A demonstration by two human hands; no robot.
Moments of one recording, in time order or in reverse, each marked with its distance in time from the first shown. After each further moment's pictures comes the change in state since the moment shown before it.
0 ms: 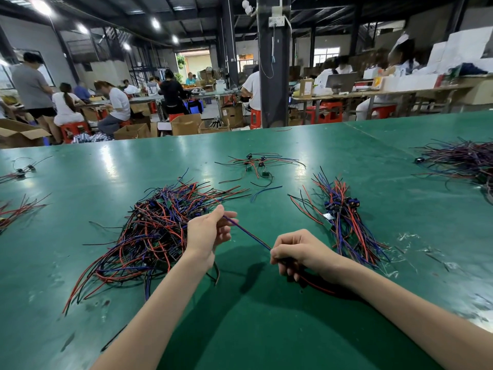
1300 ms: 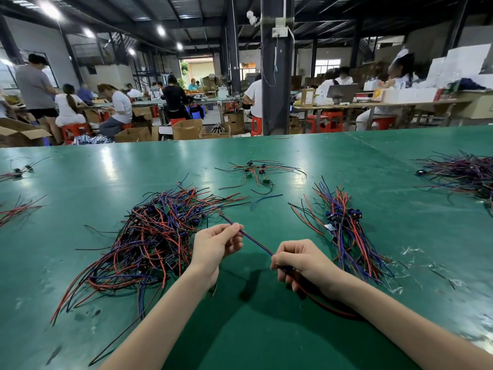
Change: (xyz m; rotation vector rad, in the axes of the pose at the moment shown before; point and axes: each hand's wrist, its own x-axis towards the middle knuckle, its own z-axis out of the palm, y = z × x) left_hand -0.004 -0.013 0.008 -0.073 -0.069 -0.008; right_hand 0.006 0.003 0.002 0.107 0.099 0.026
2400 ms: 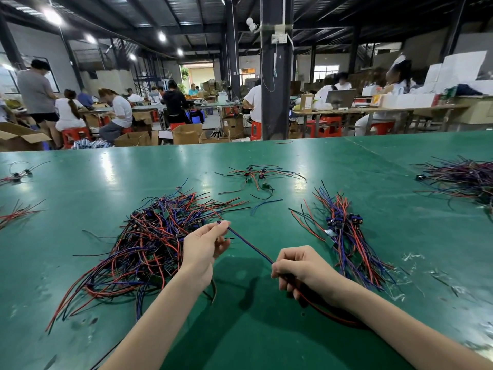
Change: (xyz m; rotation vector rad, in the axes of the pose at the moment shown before) left_hand 0.009 0.012 -0.009 -0.087 0.125 -0.039; right_hand 0.000 0.002 -0.002 -0.002 -0.024 0.006
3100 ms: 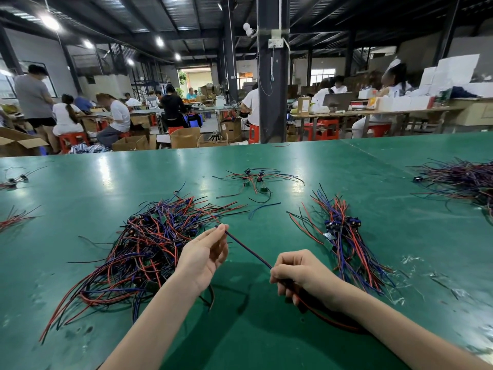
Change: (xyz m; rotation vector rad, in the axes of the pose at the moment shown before) left_hand -0.003 0.006 -0.002 -0.126 -0.084 -0.184; right_hand 0.000 0.000 -0.001 -0.033 -0.015 -0.007
